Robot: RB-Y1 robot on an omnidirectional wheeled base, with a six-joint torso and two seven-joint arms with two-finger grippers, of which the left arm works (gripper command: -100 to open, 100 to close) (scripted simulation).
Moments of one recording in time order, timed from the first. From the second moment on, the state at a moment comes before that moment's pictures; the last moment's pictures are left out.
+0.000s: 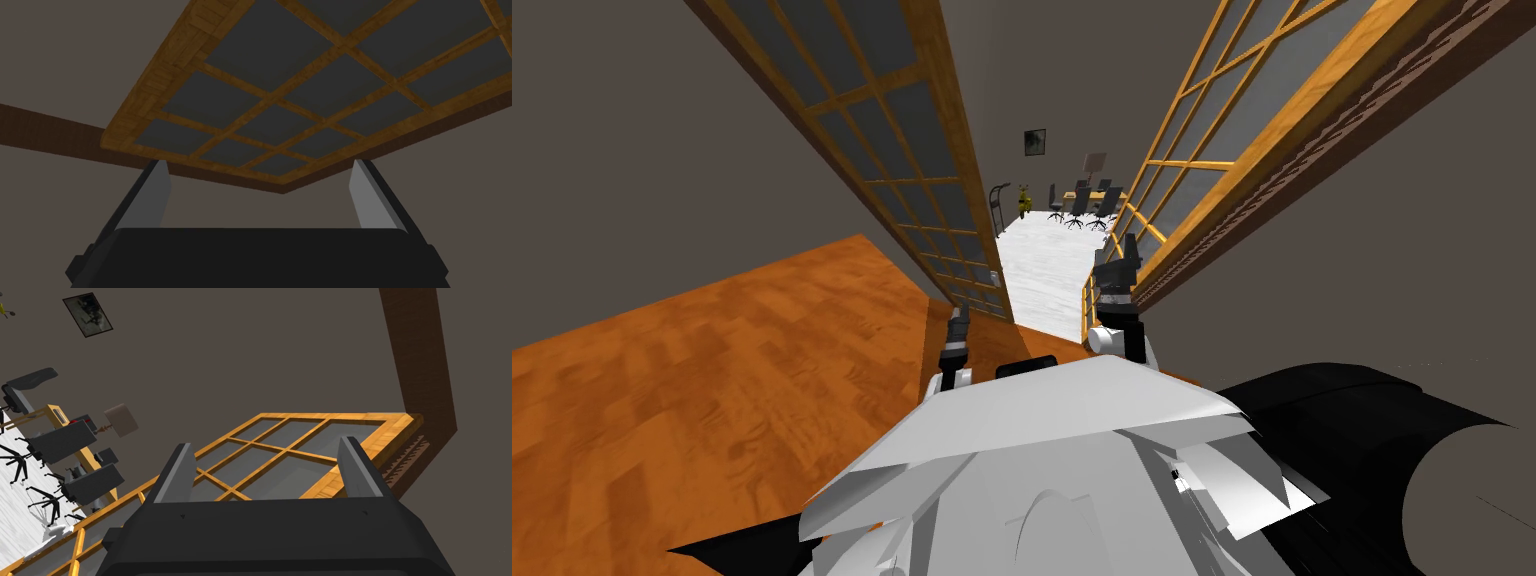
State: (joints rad) arm 0.39 0.05 -0.02 -1.69 -0.28 -0.62 -0.46
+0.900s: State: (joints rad) arm 0.33 0.05 -0.03 -1.48 -0.34 -0.68 -0.69
